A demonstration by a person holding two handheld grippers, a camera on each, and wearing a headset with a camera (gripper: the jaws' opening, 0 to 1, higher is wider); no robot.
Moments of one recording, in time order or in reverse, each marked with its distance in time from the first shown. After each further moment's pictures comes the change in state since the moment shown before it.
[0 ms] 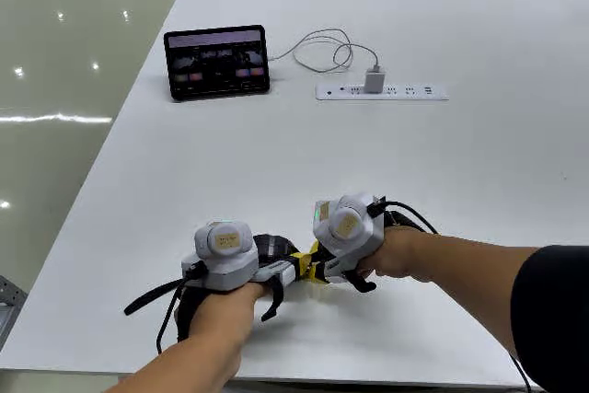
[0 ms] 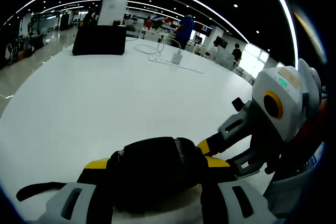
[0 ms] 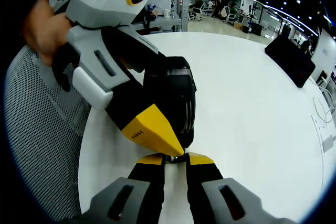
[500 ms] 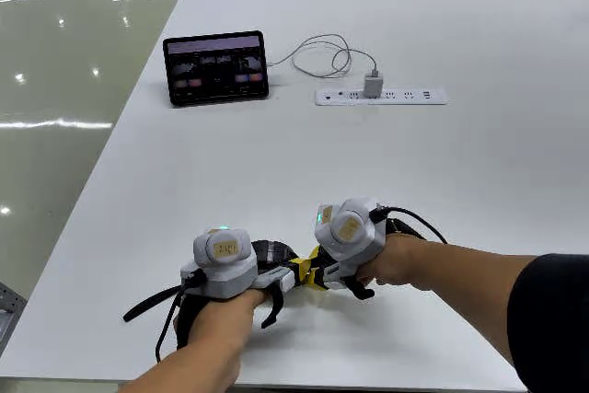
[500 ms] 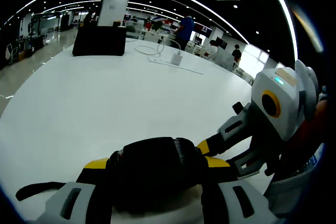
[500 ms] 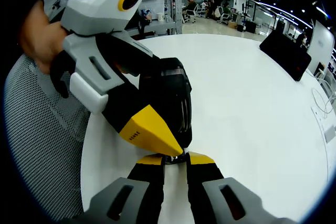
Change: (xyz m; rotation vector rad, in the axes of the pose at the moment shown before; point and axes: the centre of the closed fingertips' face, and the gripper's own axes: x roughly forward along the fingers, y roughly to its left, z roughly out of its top) left arm 0.000 0.000 0.001 0.001 -0.009 0.000; right arm -0.002 -0.001 0.000 0.053 -0.023 -0.008
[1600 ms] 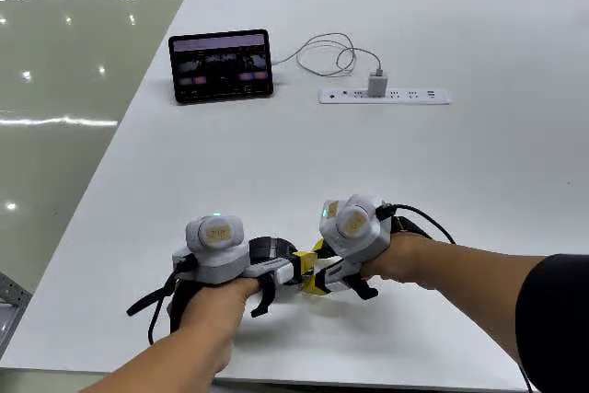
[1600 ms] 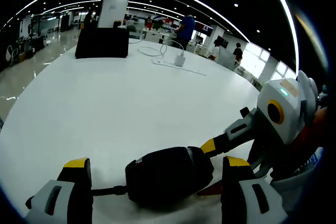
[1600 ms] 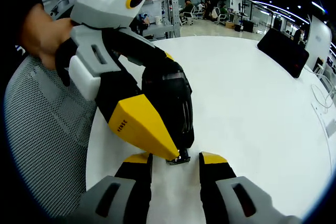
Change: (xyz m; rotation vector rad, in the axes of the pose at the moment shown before) left arm -0.006 0.013 0.011 0.010 0.009 0.008; right arm -0.004 0.005 0.003 0.042 -0.025 0.010
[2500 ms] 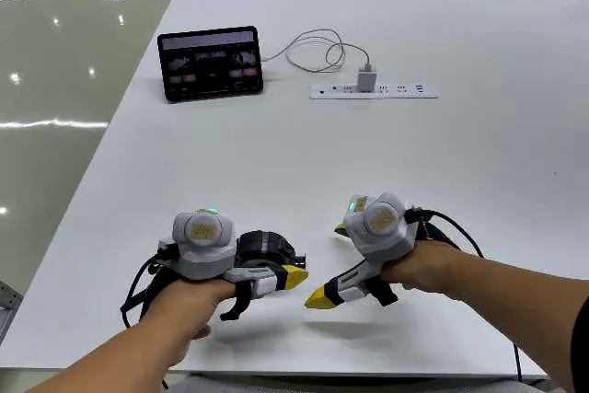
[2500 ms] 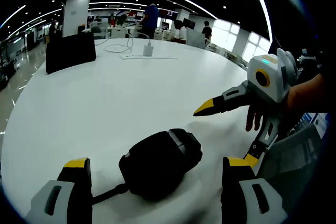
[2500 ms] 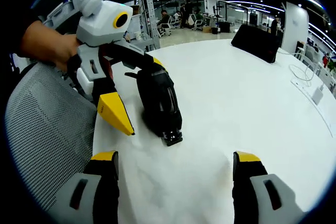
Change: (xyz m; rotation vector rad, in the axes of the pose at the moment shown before) left arm -0.010 -0.008 -0.011 0.238 0.079 -0.162; right arm -0.038 -0.008 -0.021 0.169 -0.101 -0.140
